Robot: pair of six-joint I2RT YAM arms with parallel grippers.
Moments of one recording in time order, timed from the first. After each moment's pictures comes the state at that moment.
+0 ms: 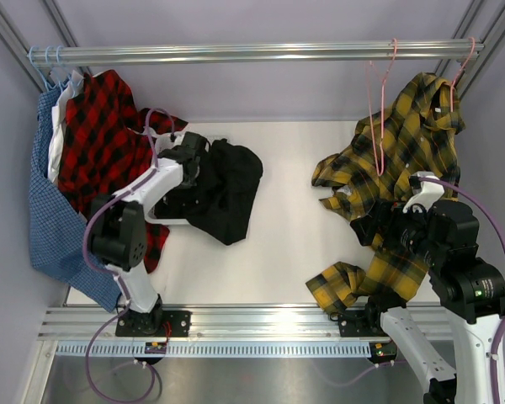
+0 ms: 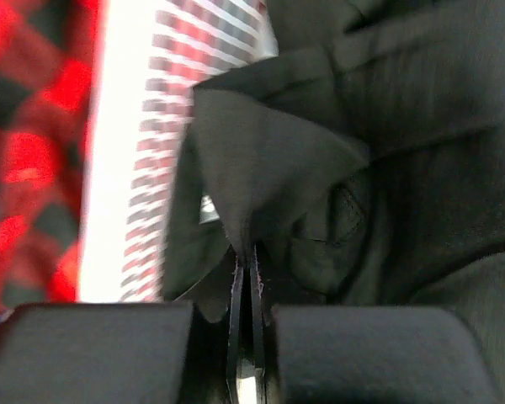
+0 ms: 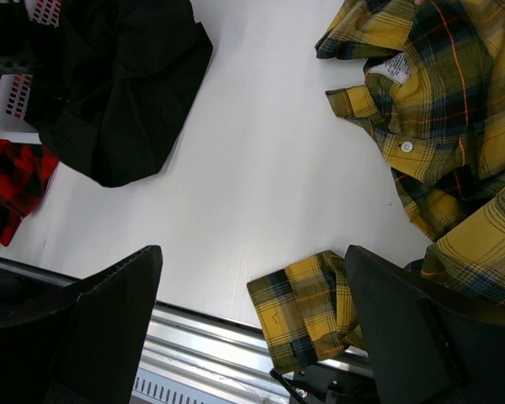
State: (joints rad) left arm -0.31 1.74 1.37 -0.71 -0.56 -0.34; right arm 0.17 0.64 1.25 -1.10 -0.18 0.28
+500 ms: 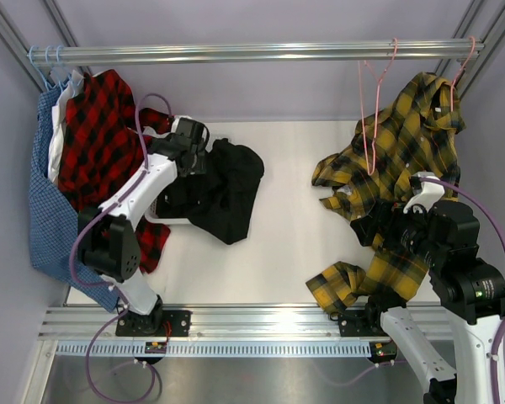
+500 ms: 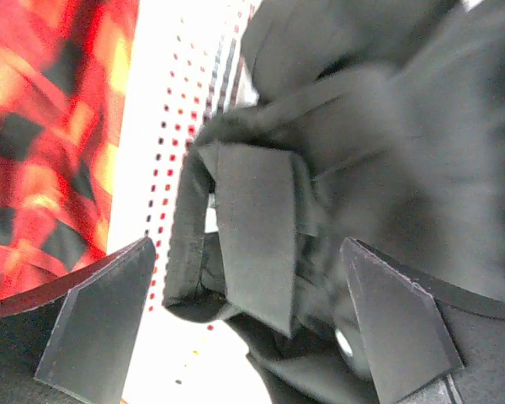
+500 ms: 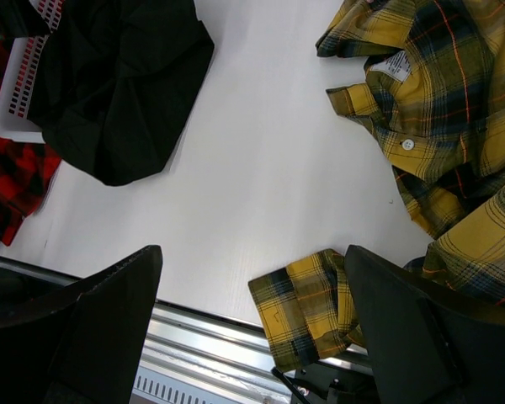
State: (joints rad) left arm -0.32 1.71 1.46 -0.74 -0.52 -0.31; right arm 0.17 0.63 1.25 -1.11 -0.18 0.28
